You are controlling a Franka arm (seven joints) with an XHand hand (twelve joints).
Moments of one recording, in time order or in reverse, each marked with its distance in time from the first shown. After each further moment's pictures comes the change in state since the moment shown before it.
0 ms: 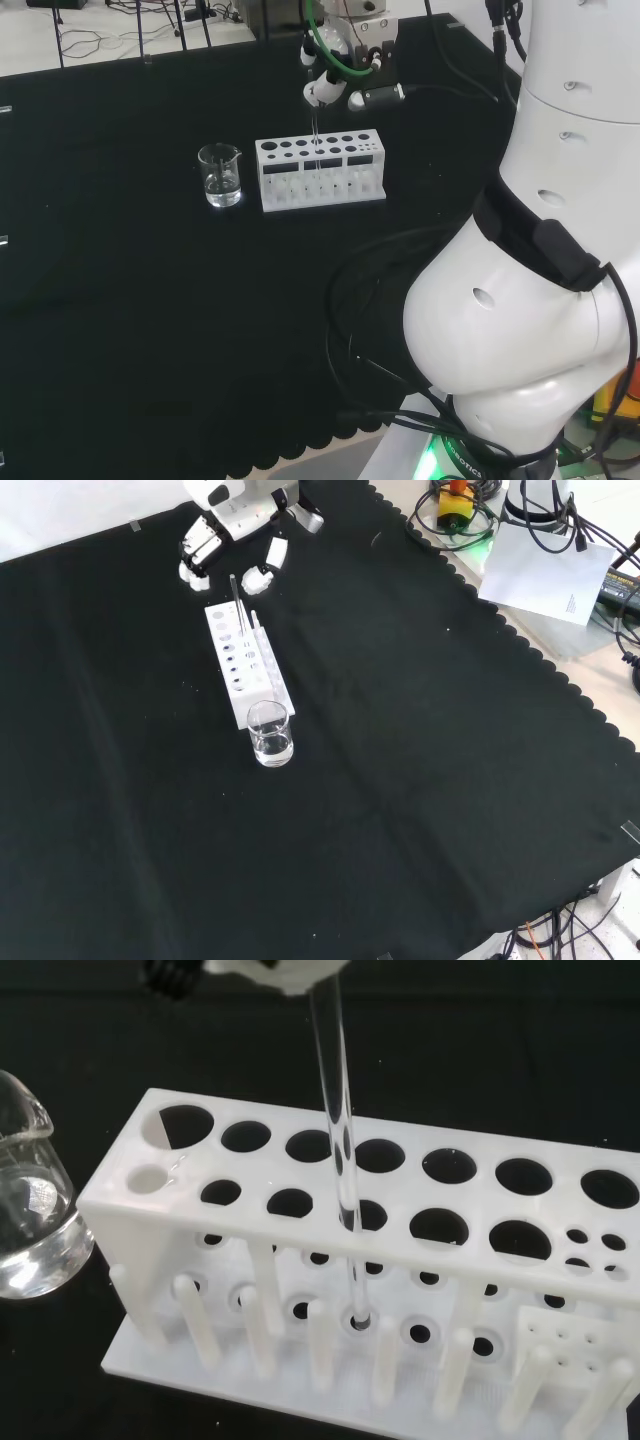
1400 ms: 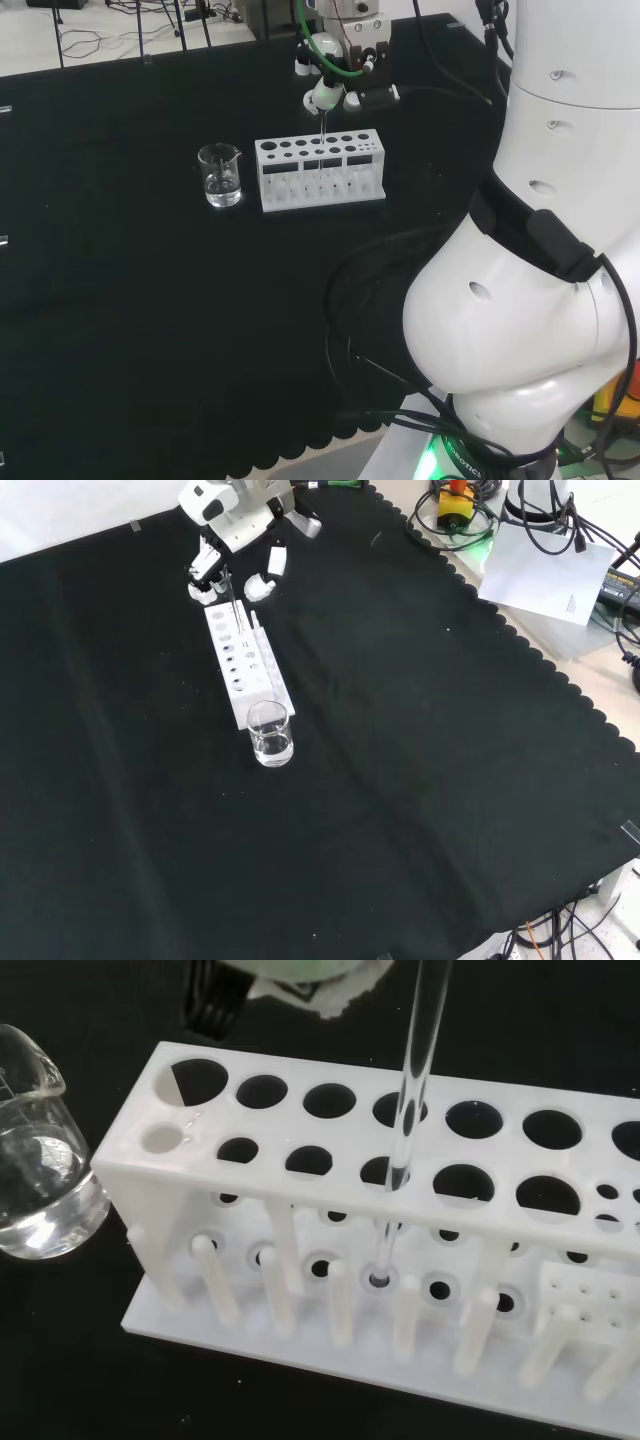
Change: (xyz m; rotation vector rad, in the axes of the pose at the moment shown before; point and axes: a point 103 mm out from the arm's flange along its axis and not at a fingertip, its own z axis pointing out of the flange) arm 0.004 0.007 0.006 0.083 0.015 -0.007
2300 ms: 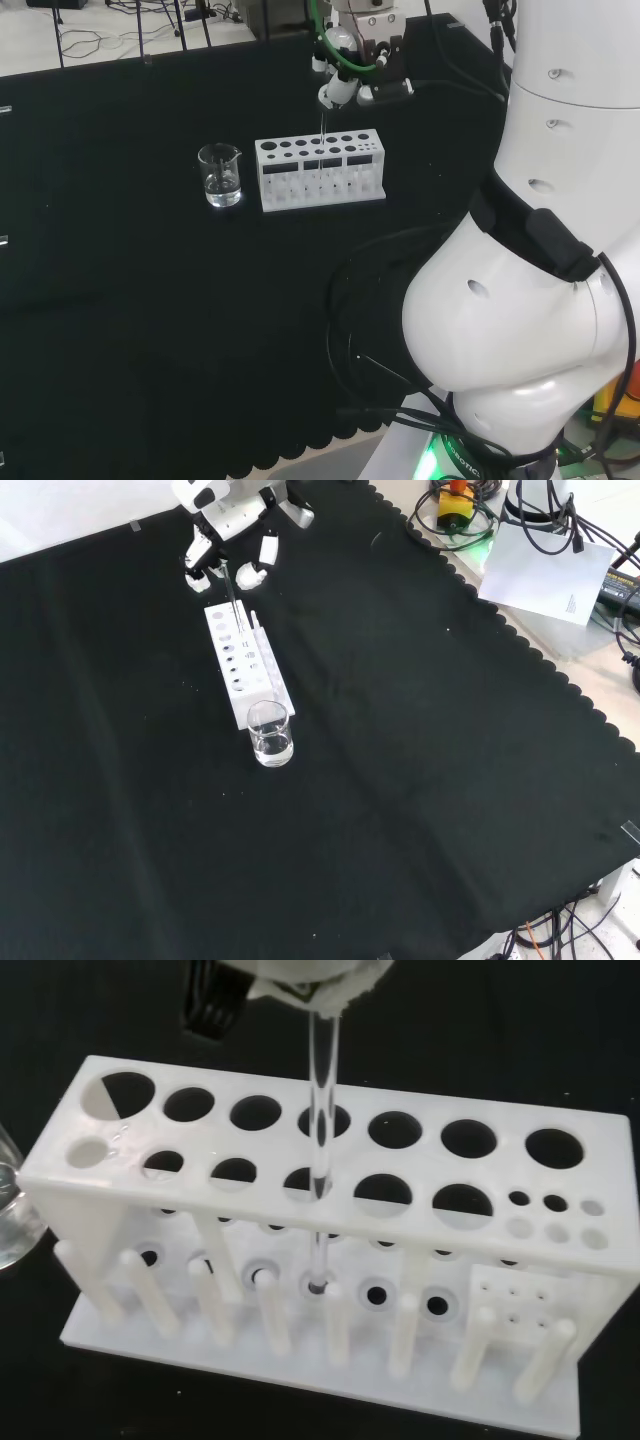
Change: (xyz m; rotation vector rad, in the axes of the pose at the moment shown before) arm -0.022 -0.002 -0.005 -0.002 -0.003 0.037
